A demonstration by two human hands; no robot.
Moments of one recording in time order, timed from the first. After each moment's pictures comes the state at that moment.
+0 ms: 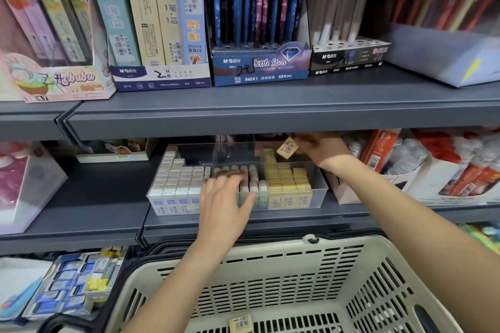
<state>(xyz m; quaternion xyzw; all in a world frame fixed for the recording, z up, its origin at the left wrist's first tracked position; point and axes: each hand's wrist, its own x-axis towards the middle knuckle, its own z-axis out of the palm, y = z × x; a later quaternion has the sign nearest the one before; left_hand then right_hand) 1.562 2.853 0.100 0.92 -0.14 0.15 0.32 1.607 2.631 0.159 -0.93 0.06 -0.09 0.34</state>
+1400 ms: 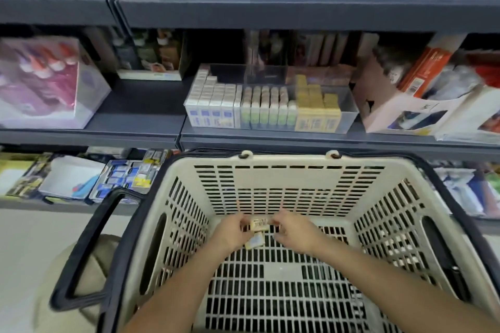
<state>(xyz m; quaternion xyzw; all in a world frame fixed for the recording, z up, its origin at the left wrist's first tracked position) 1.448 2.914 -0.068 0.91 0.00 -0.28 0.31 1.428 2.736 -0.037 -0.94 -0.13 0.23 0.20</state>
